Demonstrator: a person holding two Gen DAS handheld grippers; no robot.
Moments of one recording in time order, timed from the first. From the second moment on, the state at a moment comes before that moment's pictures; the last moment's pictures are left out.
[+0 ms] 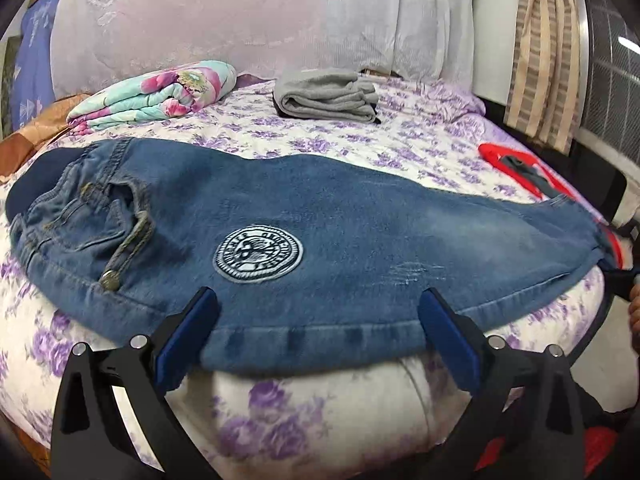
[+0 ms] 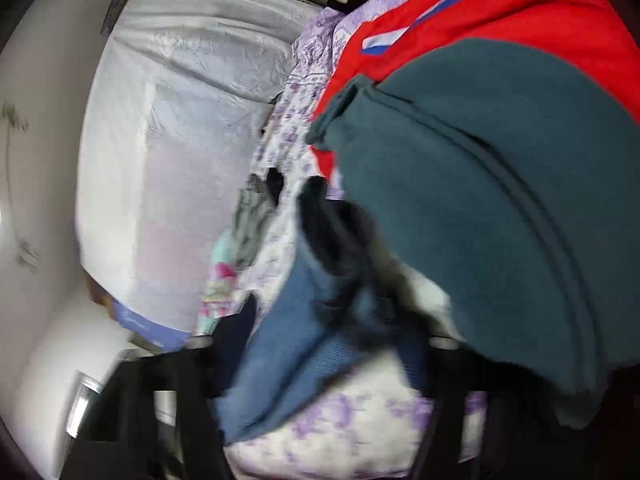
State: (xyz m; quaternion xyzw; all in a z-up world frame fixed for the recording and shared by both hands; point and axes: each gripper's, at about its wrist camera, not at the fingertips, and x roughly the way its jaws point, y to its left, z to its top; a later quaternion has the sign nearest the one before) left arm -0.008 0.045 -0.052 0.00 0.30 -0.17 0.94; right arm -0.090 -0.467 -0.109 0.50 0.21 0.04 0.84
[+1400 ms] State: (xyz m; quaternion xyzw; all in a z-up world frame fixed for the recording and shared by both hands) left arm 0.009 0.224 -0.041 -0.23 0.30 -0.03 0.92; right arm 0.013 -0.095 -0.042 -0.08 0.24 0.22 0.94
